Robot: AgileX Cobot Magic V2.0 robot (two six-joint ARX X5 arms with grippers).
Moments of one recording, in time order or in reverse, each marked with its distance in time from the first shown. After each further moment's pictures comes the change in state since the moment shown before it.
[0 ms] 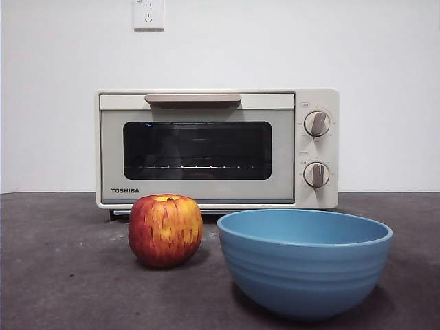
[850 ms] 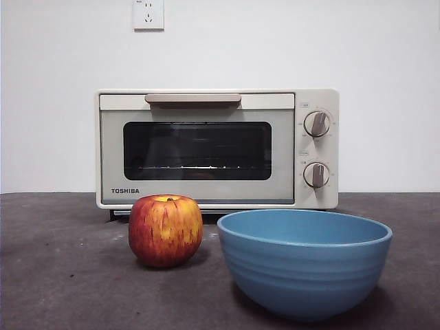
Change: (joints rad) left arm 0.000 0.283 0.396 -0.276 0.277 0.013; right arm 0.000 0.312 0.433 -0.331 -0.291 -0.063
